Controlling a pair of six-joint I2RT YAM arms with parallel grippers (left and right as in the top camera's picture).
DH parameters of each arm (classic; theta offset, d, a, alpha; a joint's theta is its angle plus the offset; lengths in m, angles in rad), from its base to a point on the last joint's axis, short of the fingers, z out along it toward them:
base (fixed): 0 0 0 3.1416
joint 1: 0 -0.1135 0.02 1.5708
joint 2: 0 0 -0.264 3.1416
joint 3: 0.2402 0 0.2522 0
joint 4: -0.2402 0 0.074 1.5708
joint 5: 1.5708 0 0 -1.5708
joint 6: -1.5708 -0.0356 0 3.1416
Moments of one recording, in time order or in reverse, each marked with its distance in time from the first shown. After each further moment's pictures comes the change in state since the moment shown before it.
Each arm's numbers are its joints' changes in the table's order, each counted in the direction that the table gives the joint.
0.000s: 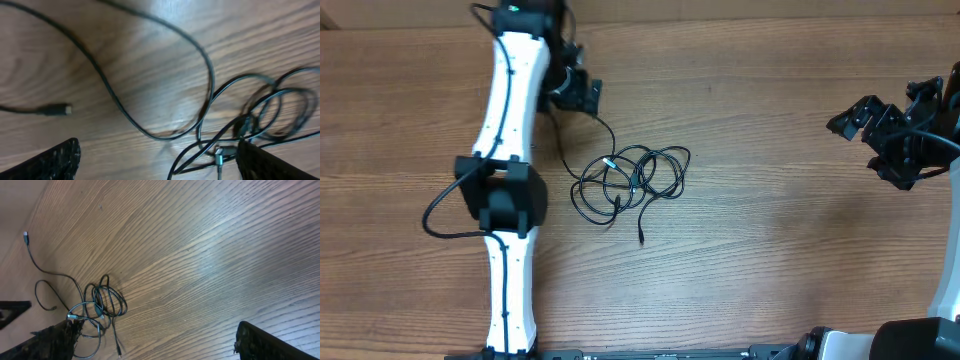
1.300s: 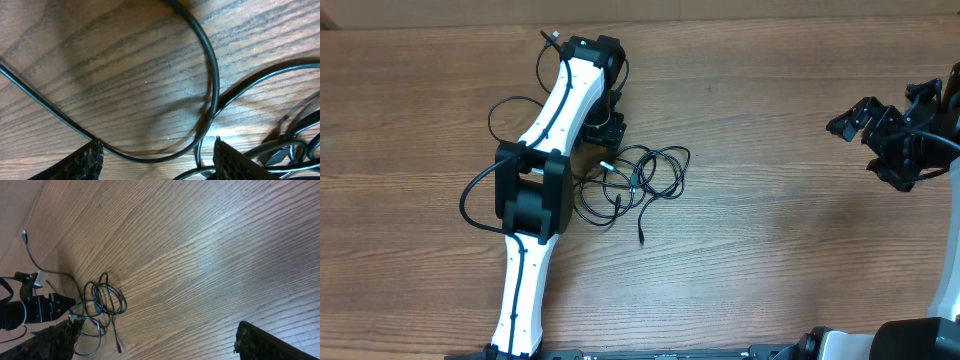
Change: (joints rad) left arm 0.165 0.004 -0.328 0.150 -0.166 0.056; right arm 0.000 0.000 0.000 -0.014 0.000 0.001
